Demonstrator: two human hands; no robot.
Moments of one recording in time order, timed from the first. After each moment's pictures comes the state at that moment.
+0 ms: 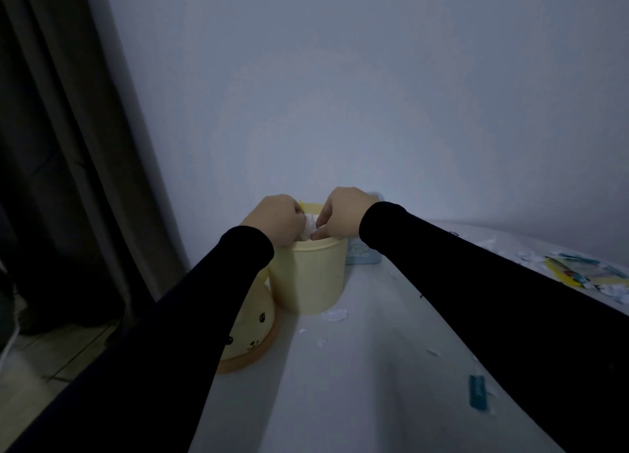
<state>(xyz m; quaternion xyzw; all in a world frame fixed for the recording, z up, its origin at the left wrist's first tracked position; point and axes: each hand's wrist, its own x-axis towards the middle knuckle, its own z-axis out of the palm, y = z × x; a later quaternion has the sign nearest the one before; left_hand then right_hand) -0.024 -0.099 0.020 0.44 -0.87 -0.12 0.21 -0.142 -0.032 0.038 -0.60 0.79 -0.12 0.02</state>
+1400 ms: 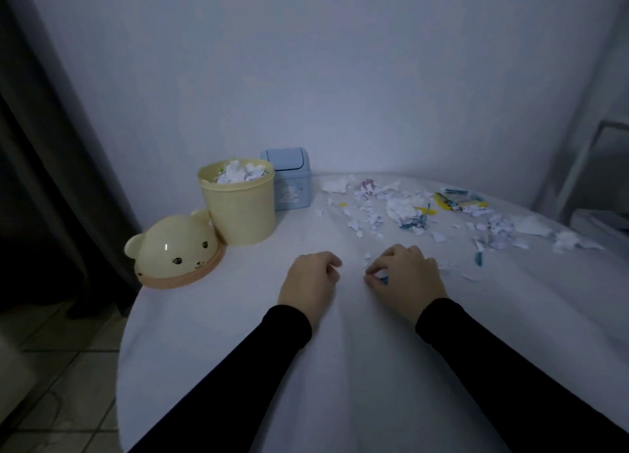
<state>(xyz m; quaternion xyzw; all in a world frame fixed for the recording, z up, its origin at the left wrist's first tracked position) -0.054 0.112 -0.104 0.33 -0.87 -0.26 0.25 -0.168 0.225 -0.086 -0.45 0.88 -0.14 -0.07</state>
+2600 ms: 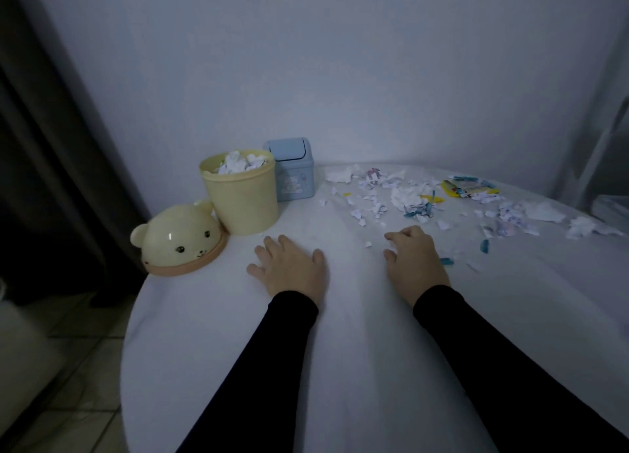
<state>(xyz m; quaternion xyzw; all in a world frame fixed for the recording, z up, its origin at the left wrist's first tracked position) -0.057 0.115 -0.107 0.59 -0.78 -0.11 0.18 -0.188 0.220 -0.101 -0.40 0.87 -0.29 -0.05</state>
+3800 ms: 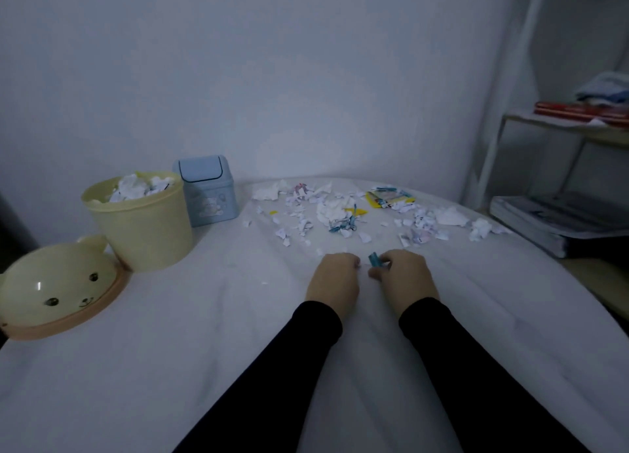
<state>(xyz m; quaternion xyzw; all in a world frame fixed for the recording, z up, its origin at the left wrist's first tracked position) -0.184 0.186 -0.104 0.22 -0.94 -0.19 0.16 -0.257 0.279 -0.097 -0.23 0.91 -0.34 0.03</state>
